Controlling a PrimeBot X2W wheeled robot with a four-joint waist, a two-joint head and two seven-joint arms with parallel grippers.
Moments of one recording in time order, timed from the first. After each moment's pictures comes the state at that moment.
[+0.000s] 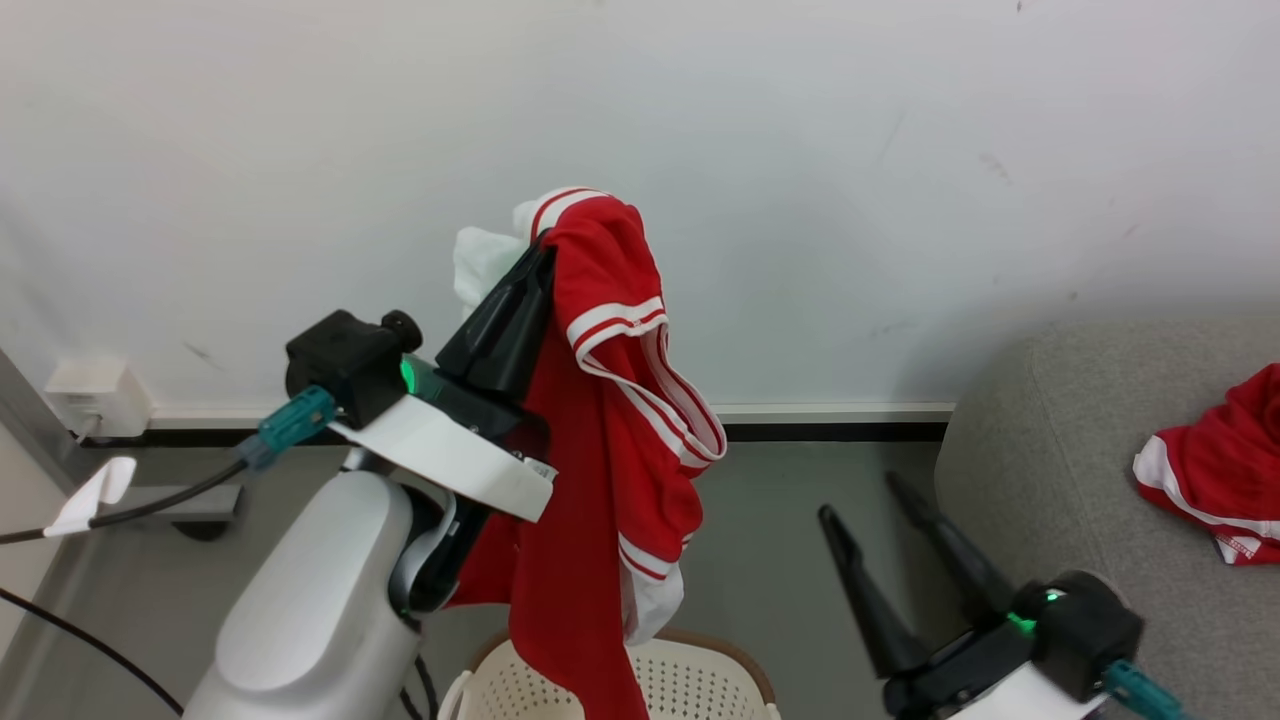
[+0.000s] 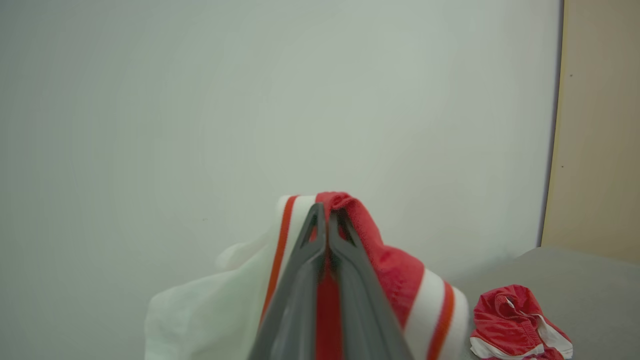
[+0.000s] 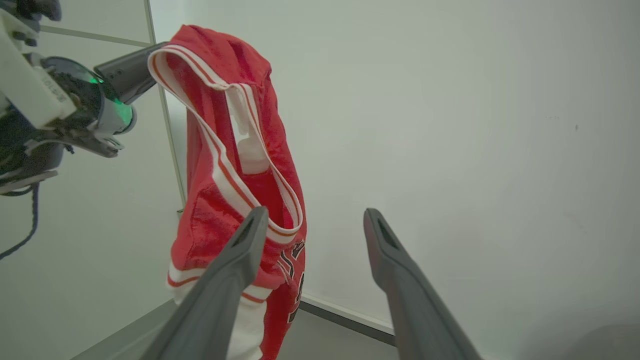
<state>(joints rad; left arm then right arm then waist) -0.62 0.22 -0.45 0.24 -0.47 -0.13 -0.26 -0.19 -0.19 0.45 0.09 0.44 0.13 -0.26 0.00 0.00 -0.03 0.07</state>
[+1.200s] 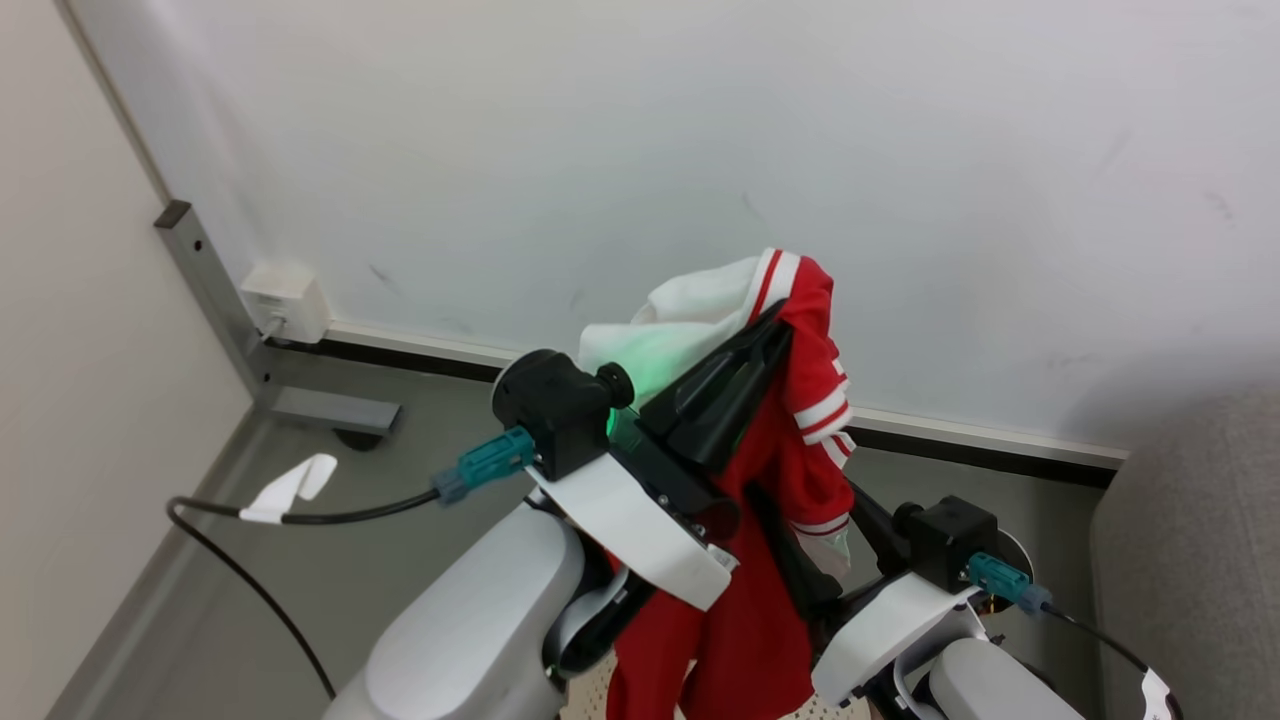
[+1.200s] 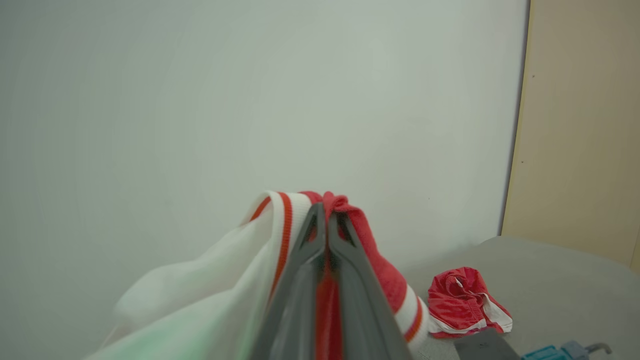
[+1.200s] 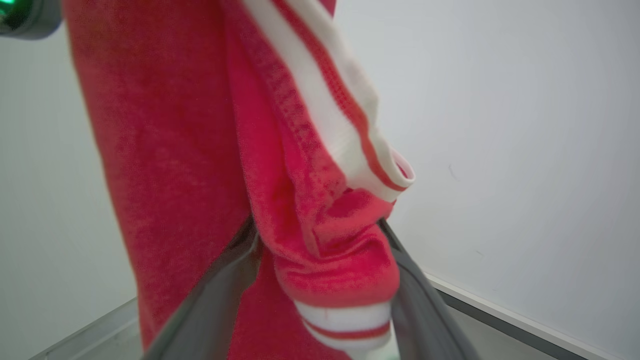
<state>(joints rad) -0.66 0.12 -0.70 0.20 -0.54 -0.13 -0.26 -0.47 -0.05 0.62 0.58 0.53 0.13 -0.26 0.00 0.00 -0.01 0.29</state>
